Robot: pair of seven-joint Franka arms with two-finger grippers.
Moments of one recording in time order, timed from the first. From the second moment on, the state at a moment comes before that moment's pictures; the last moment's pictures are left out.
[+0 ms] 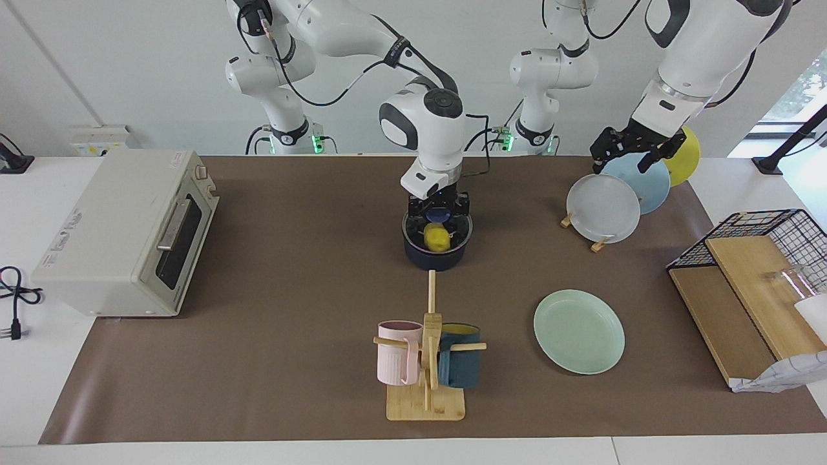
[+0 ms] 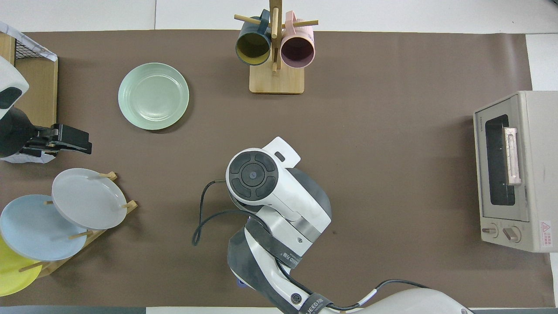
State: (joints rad) left arm -0.12 -0.05 -0.01 -1.64 -0.03 1.52 -0.10; right arm 0.48 0.35 0.29 -1.72 -0.11 2.10 0.83
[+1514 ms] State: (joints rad) left arm -0.12 -0.05 -0.01 -1.64 -0.03 1.52 -0.10; right arm 0.48 0.37 0.29 -1.72 -0.16 2.11 0.84
